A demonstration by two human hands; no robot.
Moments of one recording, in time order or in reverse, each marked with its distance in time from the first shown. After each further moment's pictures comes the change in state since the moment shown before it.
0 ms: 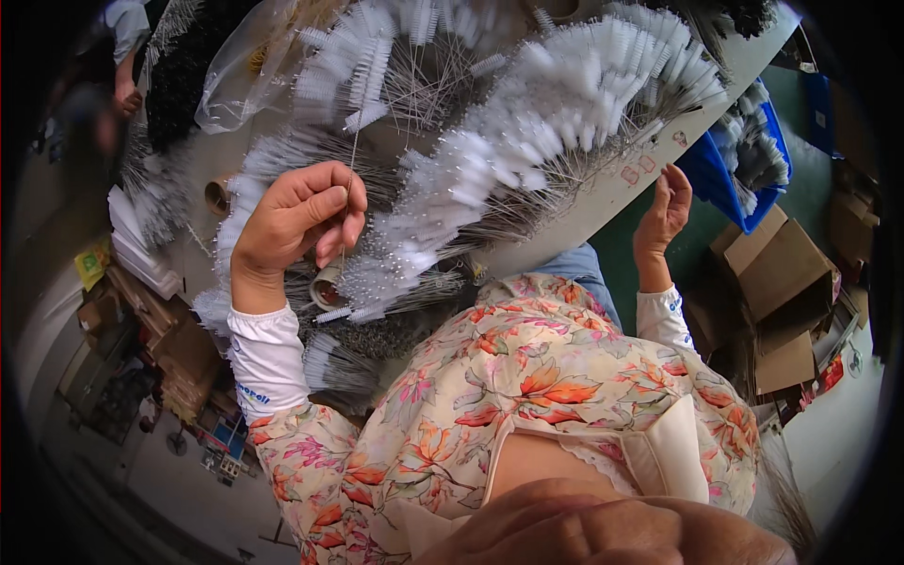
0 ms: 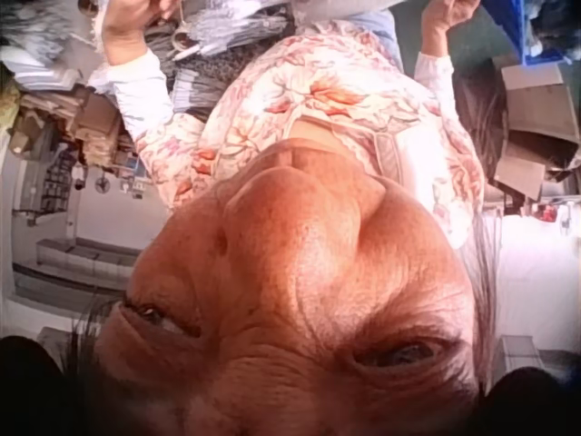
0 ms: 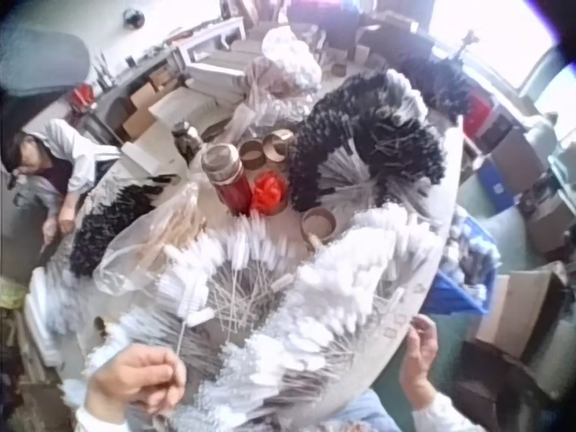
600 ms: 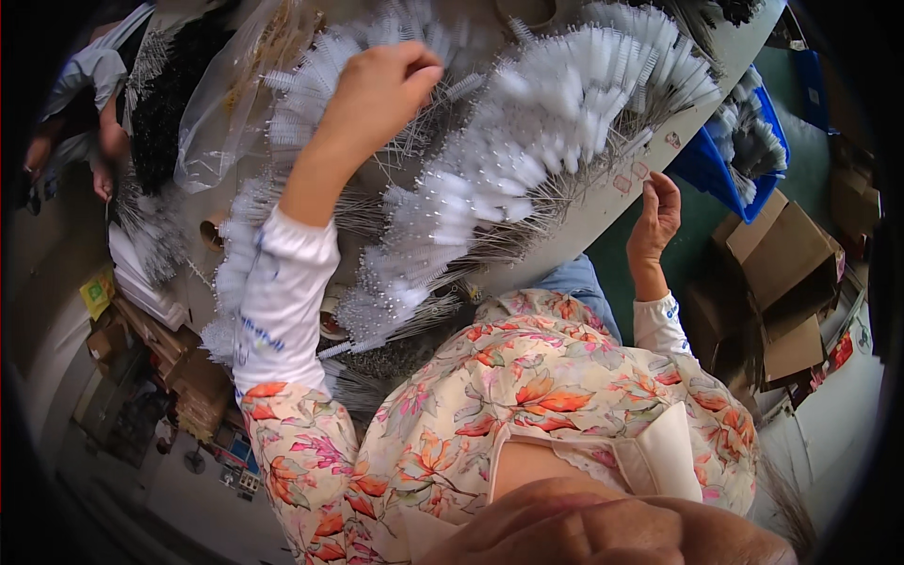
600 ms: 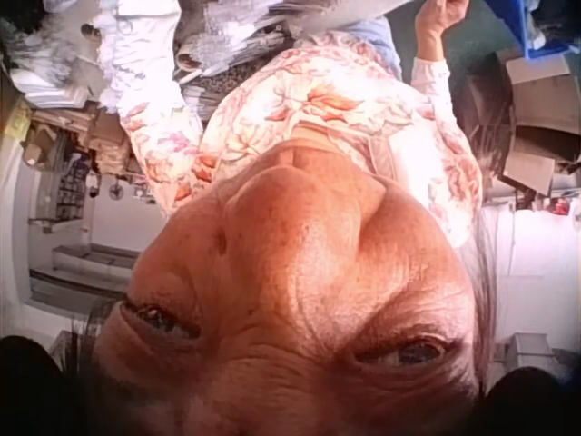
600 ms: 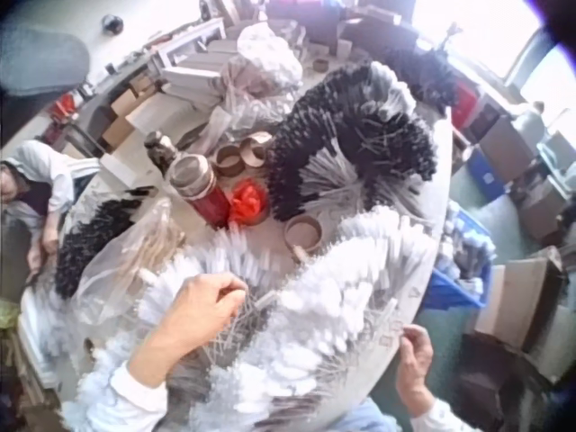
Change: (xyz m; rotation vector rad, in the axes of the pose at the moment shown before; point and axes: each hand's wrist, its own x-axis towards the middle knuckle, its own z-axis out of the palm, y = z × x) left_hand 0.173 0.033 0.014 1.125 0.428 0.281; right_hand 0.006 0.006 0.001 0.034 -0.021 0.078
